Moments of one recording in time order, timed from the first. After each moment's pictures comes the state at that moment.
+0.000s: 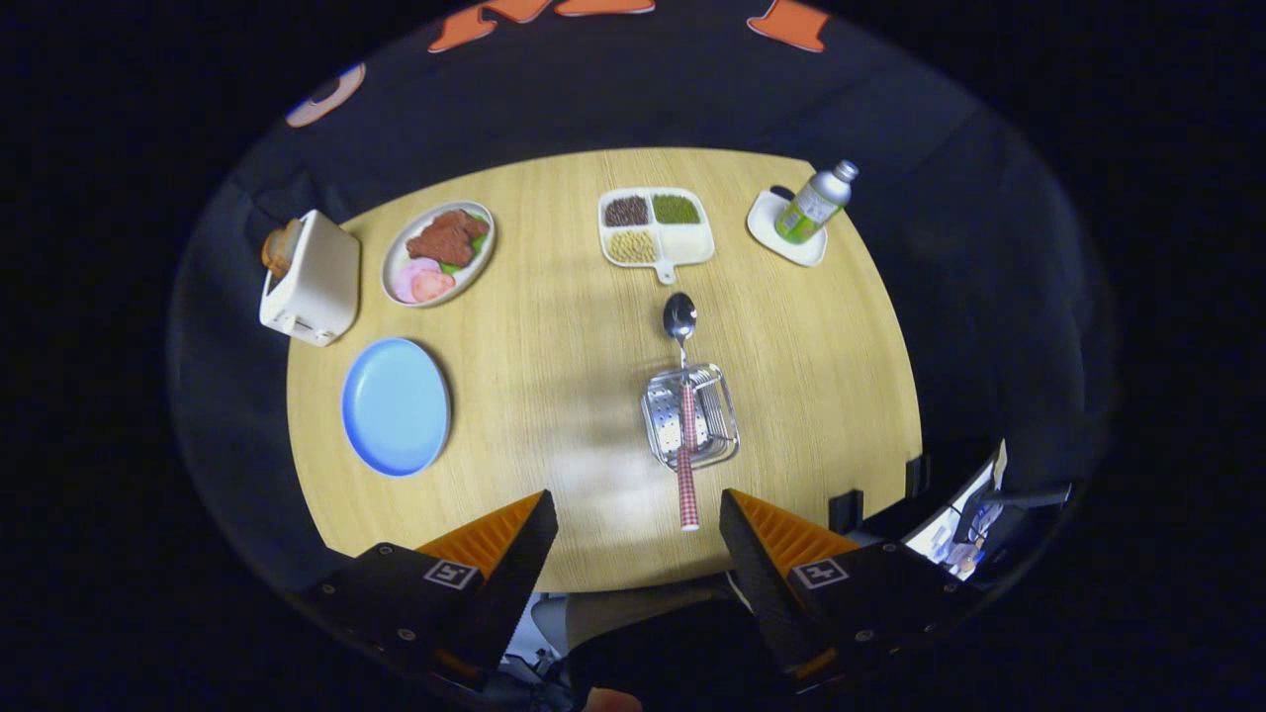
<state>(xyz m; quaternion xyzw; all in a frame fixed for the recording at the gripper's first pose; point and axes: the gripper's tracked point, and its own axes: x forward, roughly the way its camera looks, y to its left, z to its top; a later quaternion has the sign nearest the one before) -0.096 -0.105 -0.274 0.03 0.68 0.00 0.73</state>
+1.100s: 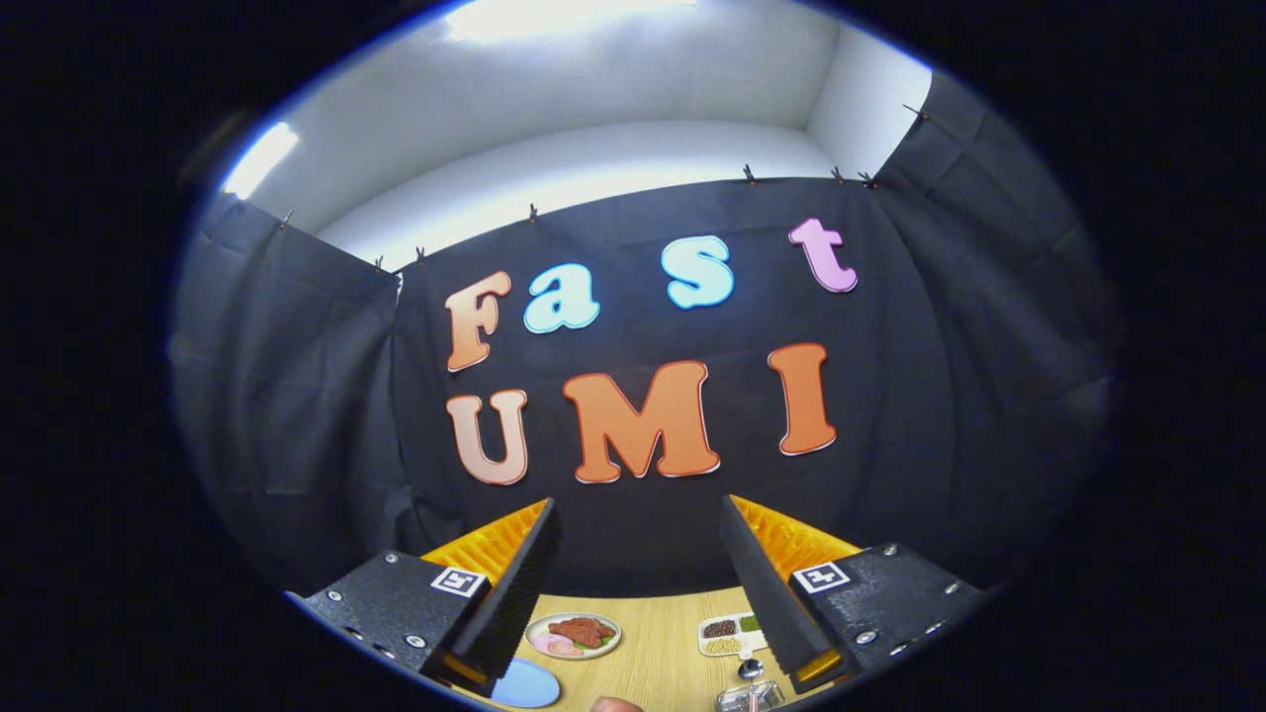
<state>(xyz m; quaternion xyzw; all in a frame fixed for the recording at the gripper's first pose) 0.001 -0.120 -0.040 0.14 0.00 0.05 0.99</state>
